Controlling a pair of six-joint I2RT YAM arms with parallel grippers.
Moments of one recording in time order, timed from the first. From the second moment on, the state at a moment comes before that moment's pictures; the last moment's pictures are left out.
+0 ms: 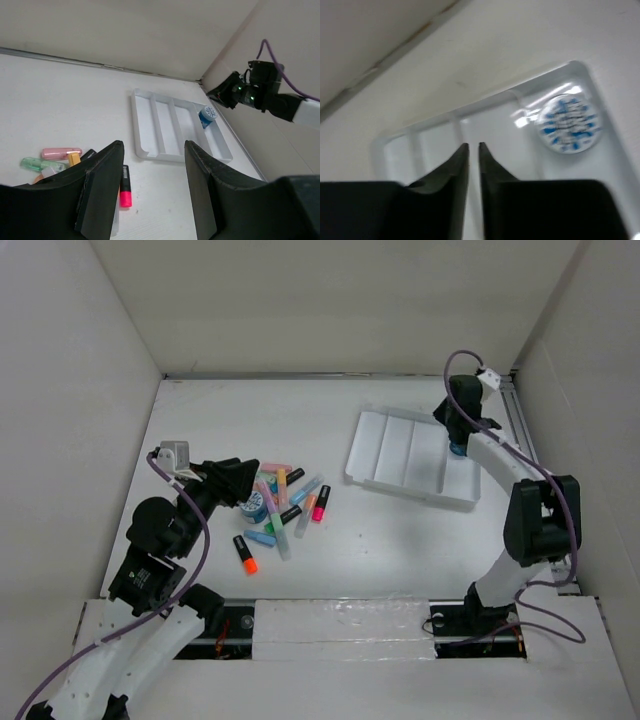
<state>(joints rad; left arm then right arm) -0.51 0.47 0.78 -0.24 -0.07 -0.49 0.08 1.72 1.28 -0.10 0.37 0.63</state>
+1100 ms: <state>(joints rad) -0.51 0.43 0.82 -0.39 -0.44 -0.67 1.08 2.14 1.54 0.13 0.19 0.29</state>
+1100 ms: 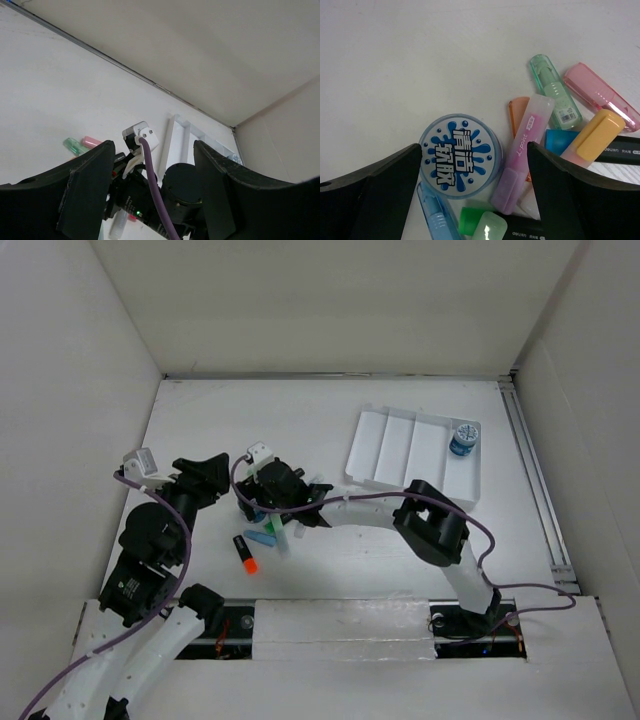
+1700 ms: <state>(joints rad) -0.51 0.42 0.82 -0.39 -0.44 -0.67 1.11 2.20 1.61 0.16 0.23 0.32</state>
